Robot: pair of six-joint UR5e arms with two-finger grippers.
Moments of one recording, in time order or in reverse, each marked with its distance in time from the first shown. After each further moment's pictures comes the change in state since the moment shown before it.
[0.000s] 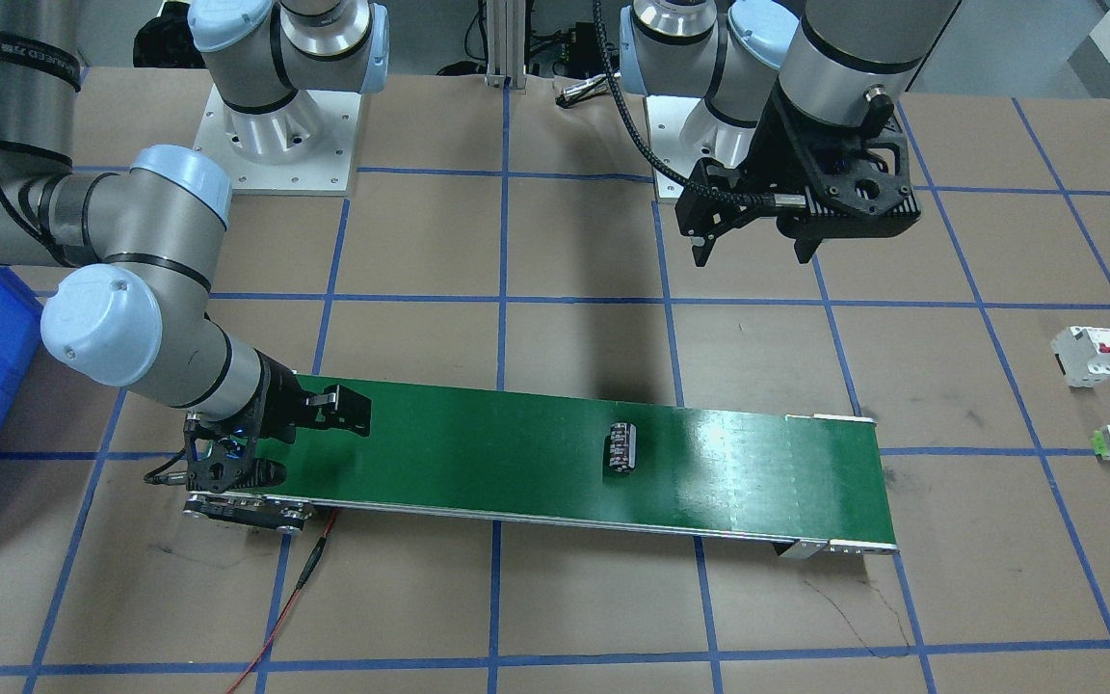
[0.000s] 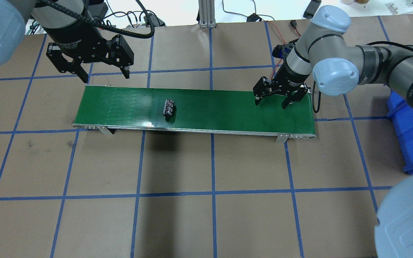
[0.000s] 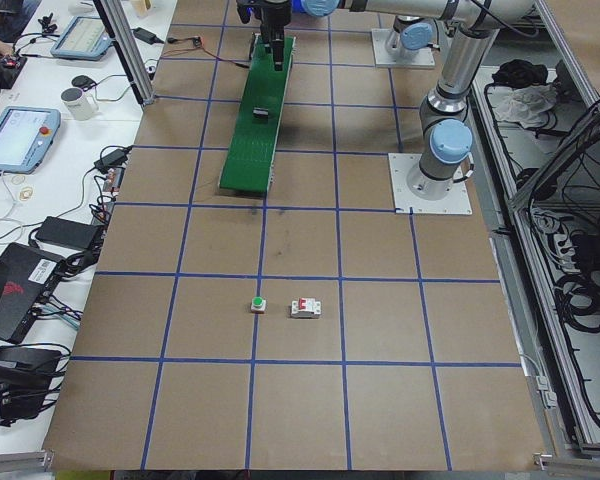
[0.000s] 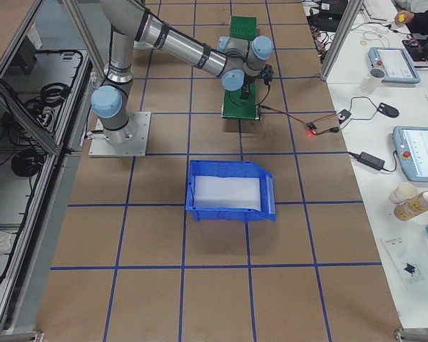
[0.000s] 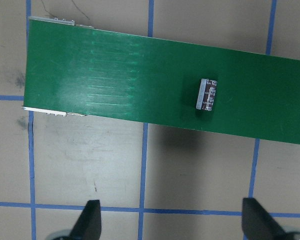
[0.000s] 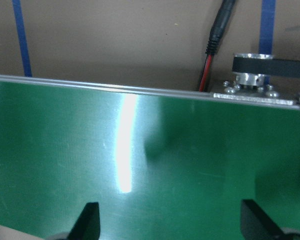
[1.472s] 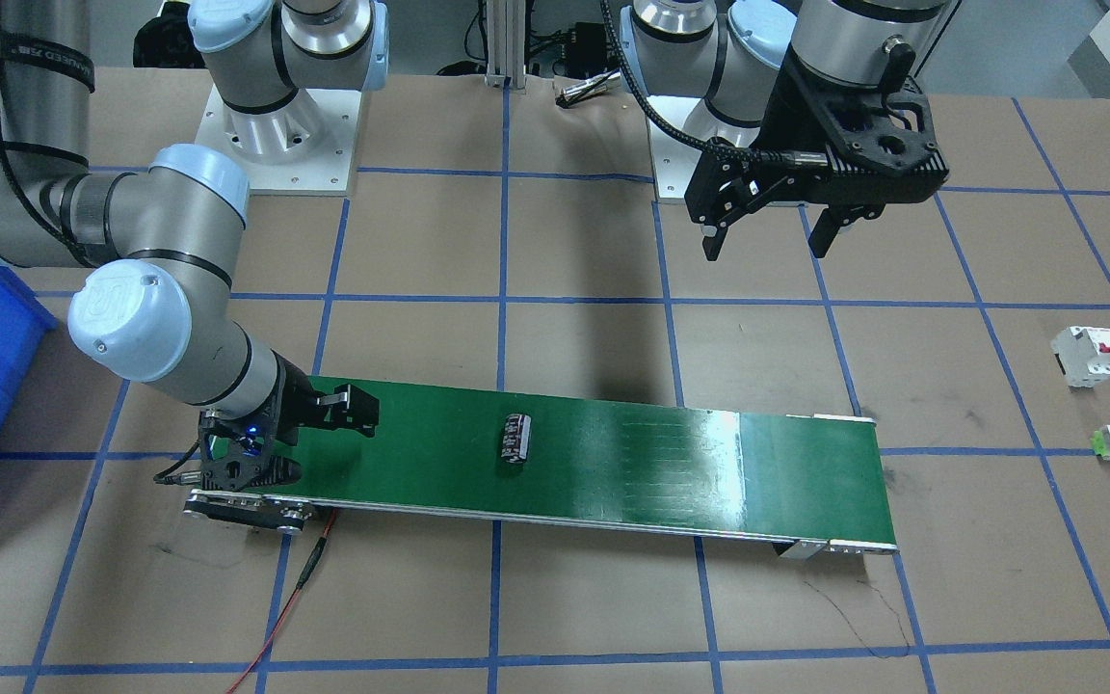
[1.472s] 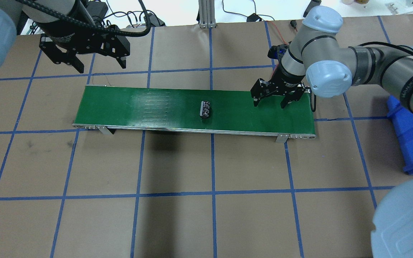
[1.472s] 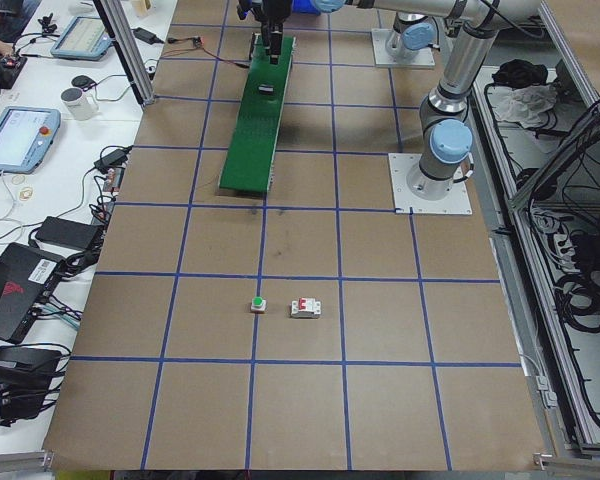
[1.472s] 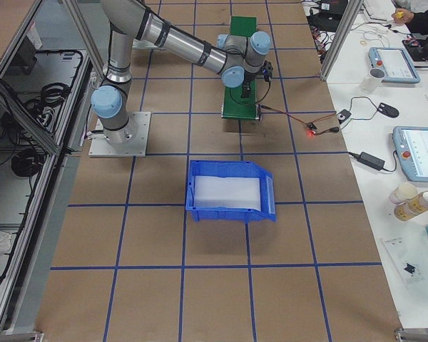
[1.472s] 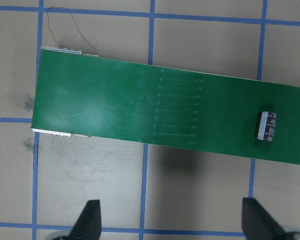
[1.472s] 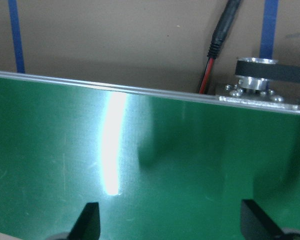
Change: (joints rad) left arm 0.001 0.032 -0.011 0.079 0.006 0.001; right arm 0.029 0.002 0.000 -0.025 -0.050 0.001
